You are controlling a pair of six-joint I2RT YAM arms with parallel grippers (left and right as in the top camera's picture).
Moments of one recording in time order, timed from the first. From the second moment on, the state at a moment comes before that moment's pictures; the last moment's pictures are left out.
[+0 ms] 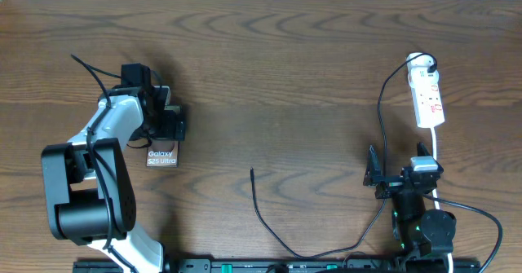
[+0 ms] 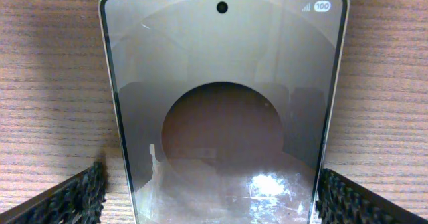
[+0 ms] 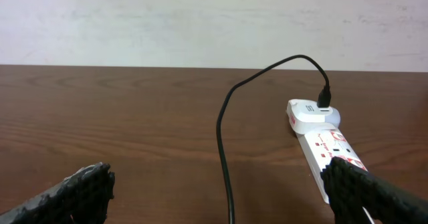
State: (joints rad) left arm 0.11 1.84 1.07 -0.66 0.05 0.12; right arm 0.06 0.01 0.01 -0.07 -0.03 0.02
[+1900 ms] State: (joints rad) left arm 0.11 1.84 1.07 -0.71 0.07 0.12; right arm 0.06 0.01 0.01 -0.07 -0.03 0.02
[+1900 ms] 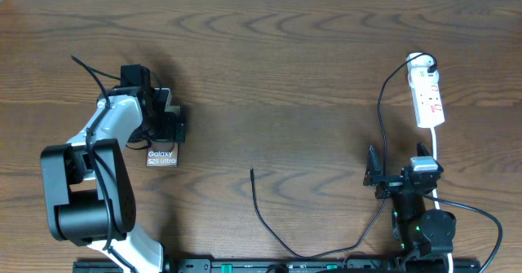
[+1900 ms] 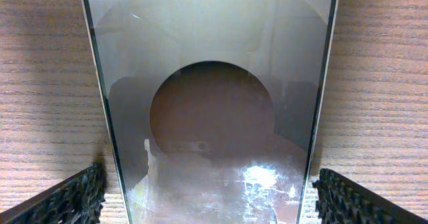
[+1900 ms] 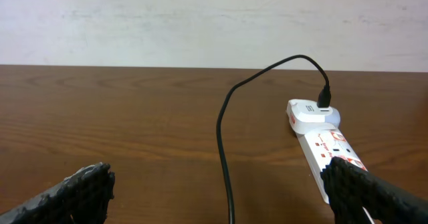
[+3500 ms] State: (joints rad) left arm 0.11 1.80 1.02 -0.66 0.07 0.12; right arm 0.06 0.01 0.01 -0.07 -0.03 0.02
